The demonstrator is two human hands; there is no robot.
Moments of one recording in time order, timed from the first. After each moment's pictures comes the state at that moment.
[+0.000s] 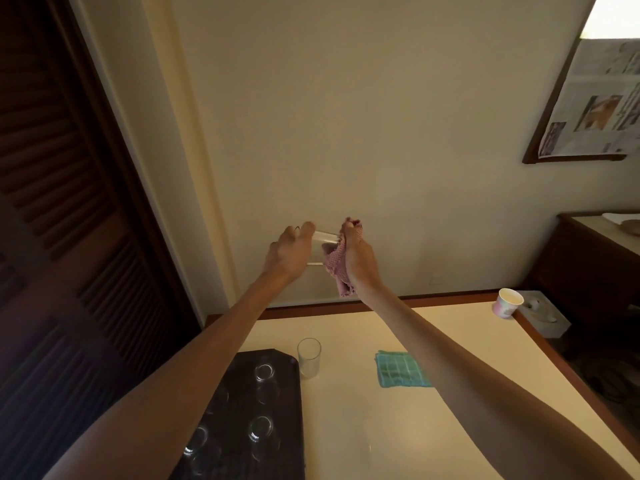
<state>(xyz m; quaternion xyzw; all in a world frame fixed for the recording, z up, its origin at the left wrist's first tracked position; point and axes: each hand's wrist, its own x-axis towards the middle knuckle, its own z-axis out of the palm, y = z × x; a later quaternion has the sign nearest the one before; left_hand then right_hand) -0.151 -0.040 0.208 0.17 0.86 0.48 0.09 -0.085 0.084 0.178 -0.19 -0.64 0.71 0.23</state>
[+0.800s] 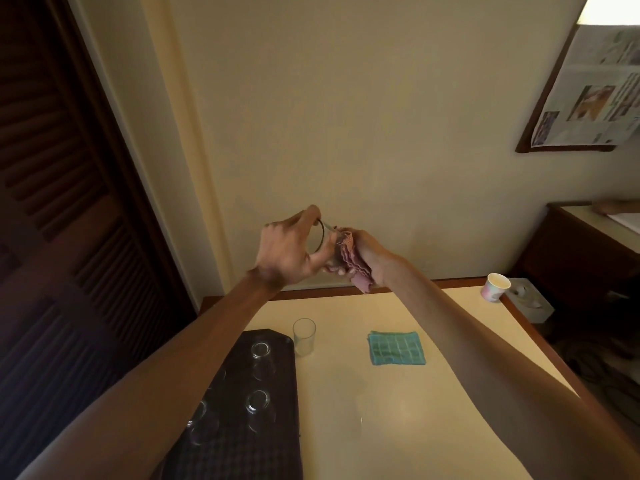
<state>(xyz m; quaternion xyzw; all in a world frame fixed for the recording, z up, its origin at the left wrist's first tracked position) -0.137 -0.062 0.185 0.50 0.72 0.32 -0.35 -0.050 0.095 0.199 -0.20 -0.61 0.76 -0.08</state>
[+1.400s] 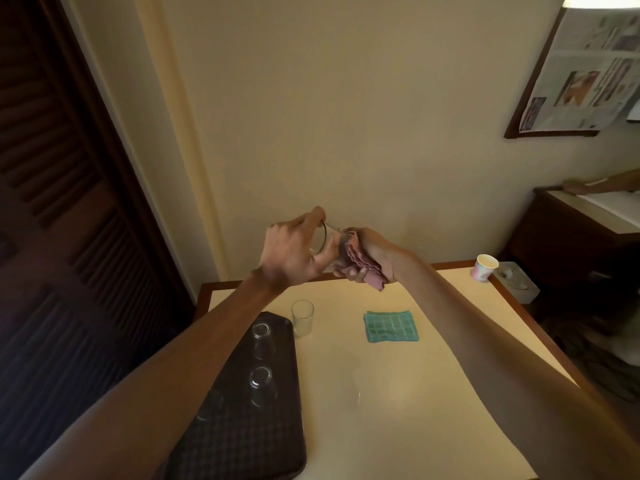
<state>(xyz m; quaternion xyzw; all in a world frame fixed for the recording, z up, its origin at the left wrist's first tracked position) -0.100 -0.079 0.173 0.52 0.73 0.32 -0.31 -0.012 0.087 0.192 -0.25 -0.62 0.73 -0.14</state>
